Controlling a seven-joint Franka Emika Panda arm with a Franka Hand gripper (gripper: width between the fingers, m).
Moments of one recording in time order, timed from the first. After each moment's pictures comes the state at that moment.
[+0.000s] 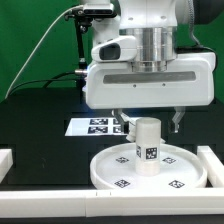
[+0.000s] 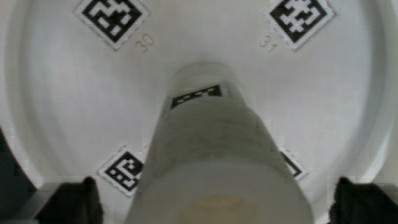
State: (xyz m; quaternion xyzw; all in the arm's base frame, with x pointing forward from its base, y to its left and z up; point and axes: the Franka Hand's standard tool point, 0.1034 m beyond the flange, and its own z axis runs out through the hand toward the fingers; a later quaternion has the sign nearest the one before) arm 0.566 0.043 0.078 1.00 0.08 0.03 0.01
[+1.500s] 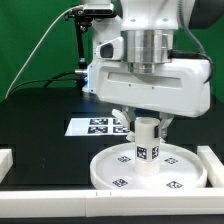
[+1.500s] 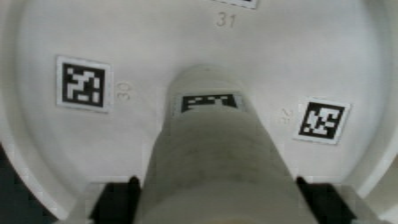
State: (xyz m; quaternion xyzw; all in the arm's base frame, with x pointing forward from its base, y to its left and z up) arm 0.564 0.037 0.074 0.91 -0.41 0.04 -0.02
